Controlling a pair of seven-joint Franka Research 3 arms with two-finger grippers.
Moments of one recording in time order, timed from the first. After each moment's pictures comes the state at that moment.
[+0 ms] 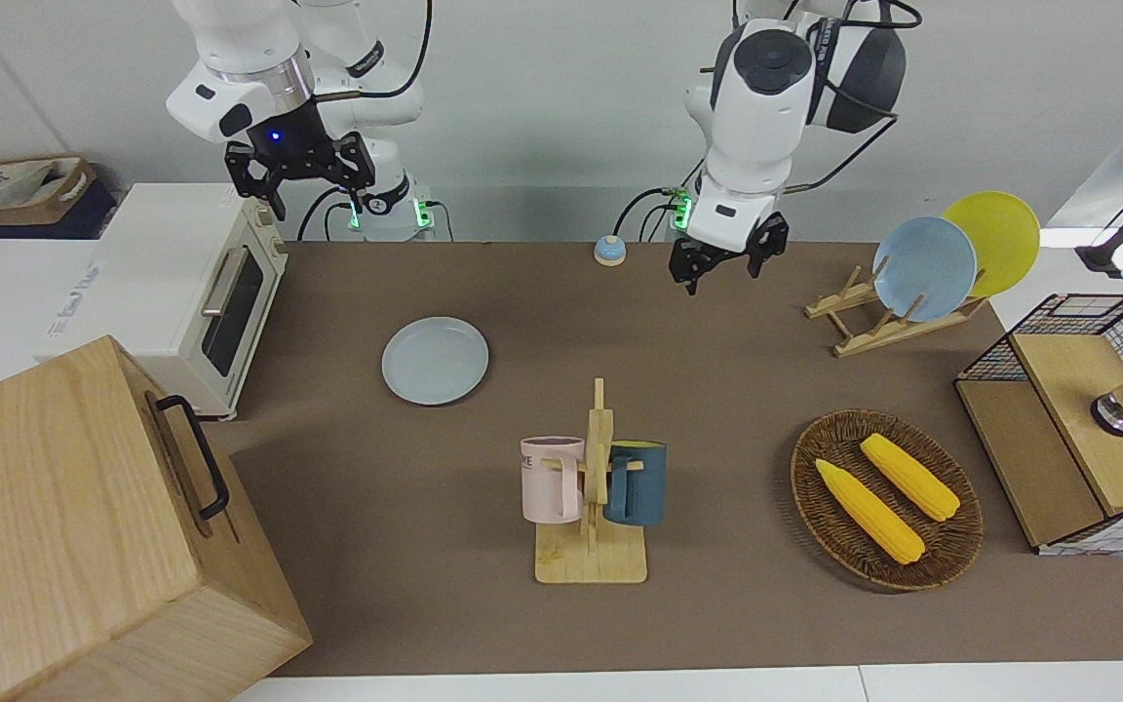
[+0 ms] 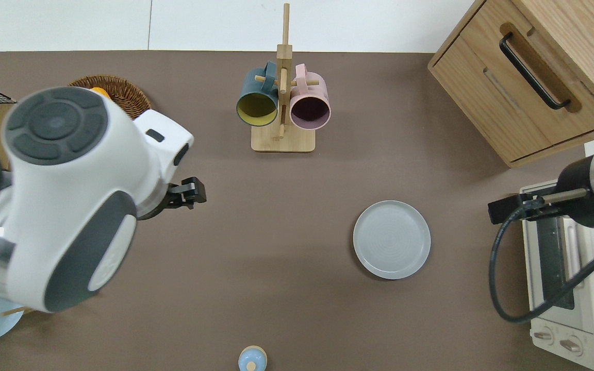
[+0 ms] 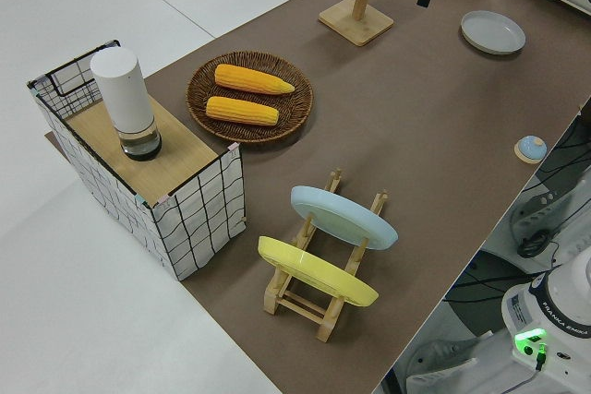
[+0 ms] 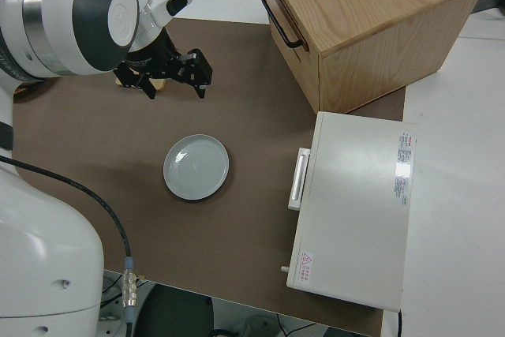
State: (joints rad) left arm -0.29 0.07 -0.06 -1.61 0.08 1.57 -0.52; right arm 0.02 -0.01 0.12 -1.48 0.00 1.39 0.03
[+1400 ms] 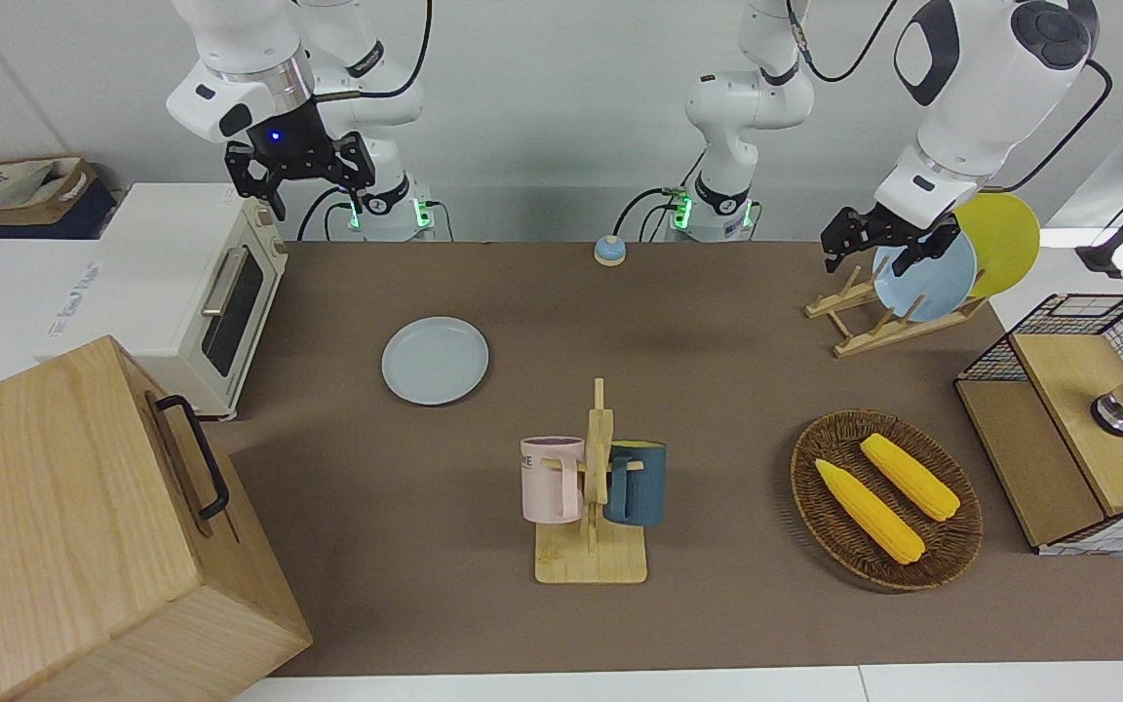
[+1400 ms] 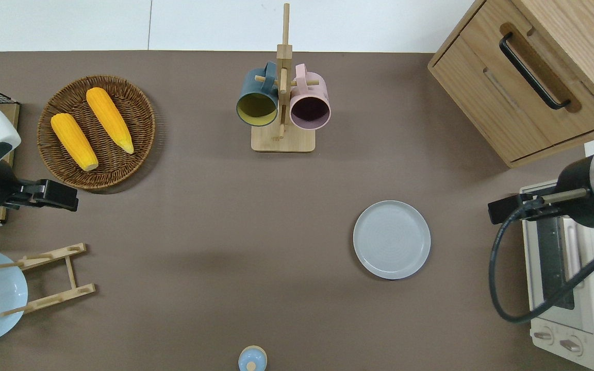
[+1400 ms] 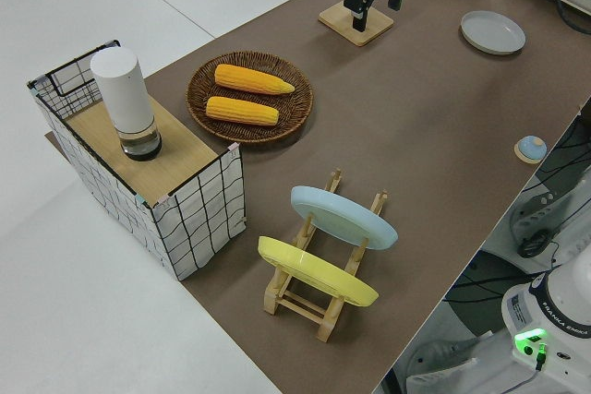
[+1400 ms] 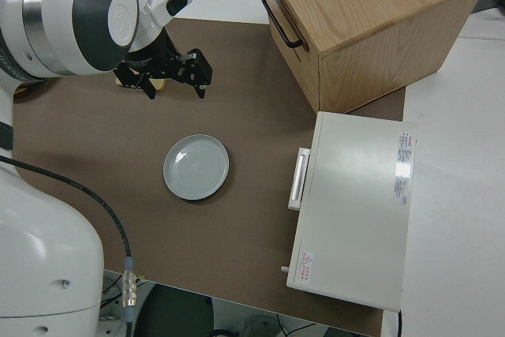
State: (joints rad) left arm -0.02 0.02 0.01 -1.61 -0.02 1.54 0.07; right arm 0.02 -0.01 0.12 -1.48 0.00 1.39 0.03
